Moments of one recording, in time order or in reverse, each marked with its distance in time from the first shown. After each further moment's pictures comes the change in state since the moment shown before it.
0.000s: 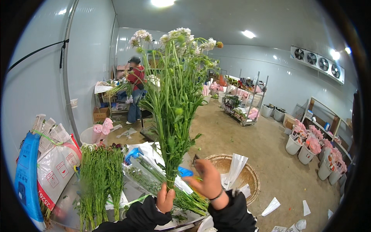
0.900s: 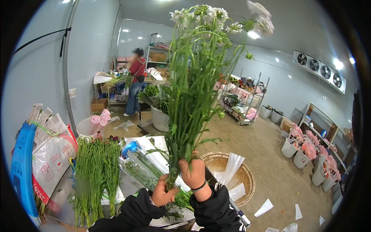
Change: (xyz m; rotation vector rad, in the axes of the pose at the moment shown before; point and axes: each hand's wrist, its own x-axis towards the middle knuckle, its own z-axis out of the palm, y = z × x) left_hand 0.016 0.006 -0.017 -0.193 -0.189 -0.031; right_hand 0.024 0.000 0.064 0.172 0.066 0.018
